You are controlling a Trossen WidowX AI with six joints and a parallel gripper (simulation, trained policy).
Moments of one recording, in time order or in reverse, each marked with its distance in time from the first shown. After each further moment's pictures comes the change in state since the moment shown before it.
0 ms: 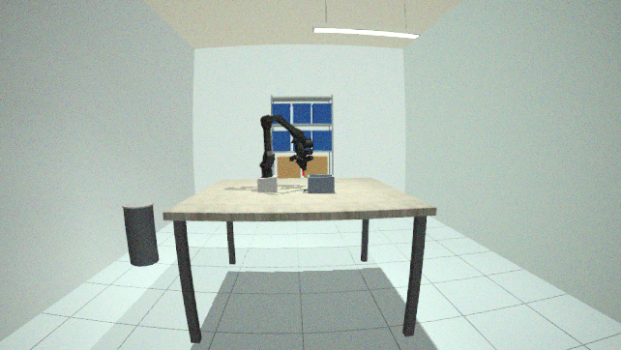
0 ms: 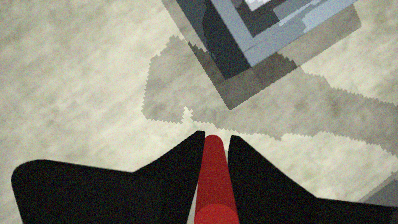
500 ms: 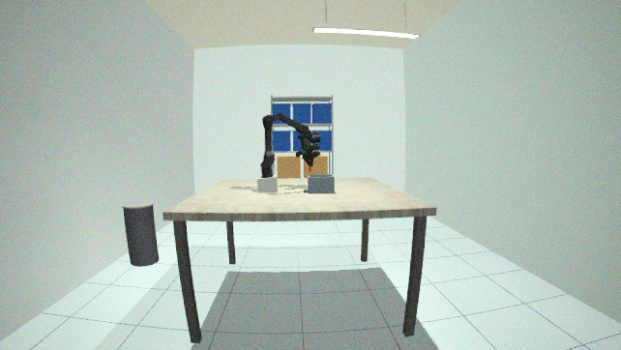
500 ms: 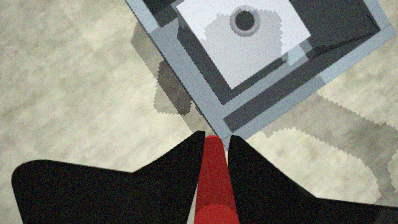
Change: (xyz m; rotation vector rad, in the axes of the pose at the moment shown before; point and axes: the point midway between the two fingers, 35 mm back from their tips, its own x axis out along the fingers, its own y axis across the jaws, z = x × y) arm -0.010 -0.003 0.065 0.035 -0.022 -0.006
